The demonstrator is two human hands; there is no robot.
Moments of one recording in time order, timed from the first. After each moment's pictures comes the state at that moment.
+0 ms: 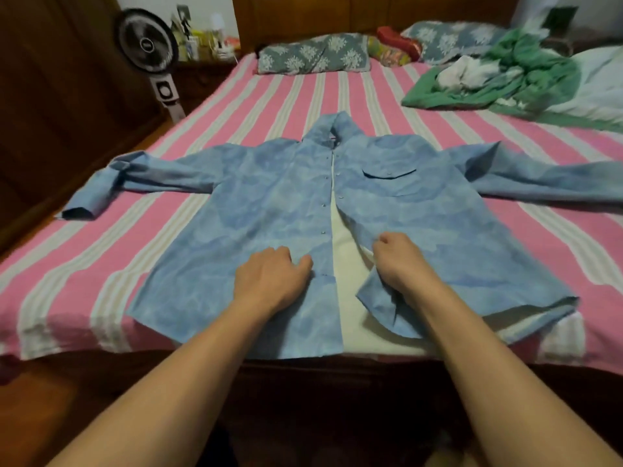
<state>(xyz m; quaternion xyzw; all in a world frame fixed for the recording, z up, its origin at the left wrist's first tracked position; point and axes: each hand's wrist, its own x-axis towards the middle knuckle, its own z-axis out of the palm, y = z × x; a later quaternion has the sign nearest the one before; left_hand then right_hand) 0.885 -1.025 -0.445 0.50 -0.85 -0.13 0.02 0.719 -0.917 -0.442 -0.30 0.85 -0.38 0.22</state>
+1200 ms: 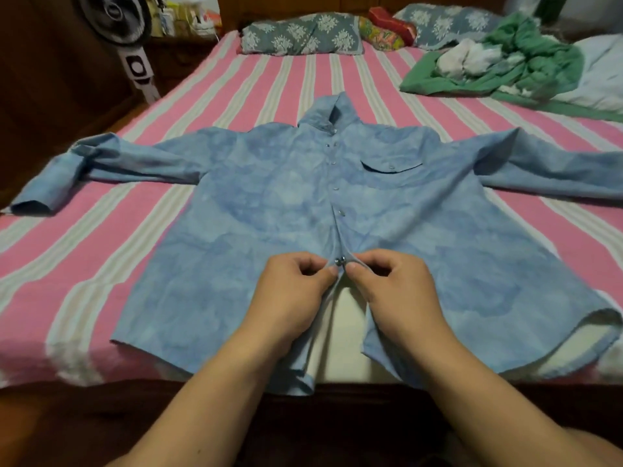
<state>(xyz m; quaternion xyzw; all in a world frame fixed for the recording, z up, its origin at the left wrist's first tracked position) 0.891 -1.015 -0.450 0.41 -0.69 -0.55 0.23 0.779 -0.920 -0.457 -0.32 0.77 -0.53 0.18</state>
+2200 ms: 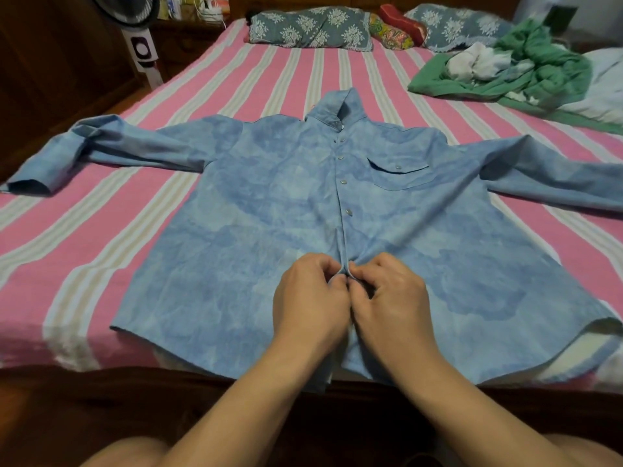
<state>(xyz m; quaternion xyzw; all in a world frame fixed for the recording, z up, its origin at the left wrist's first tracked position) 0.884 -0.995 -0.459 0.45 -0.76 -0.40 0.25 0.794 -0.919 -0.479 -0.47 0.78 -0.41 -0.07</state>
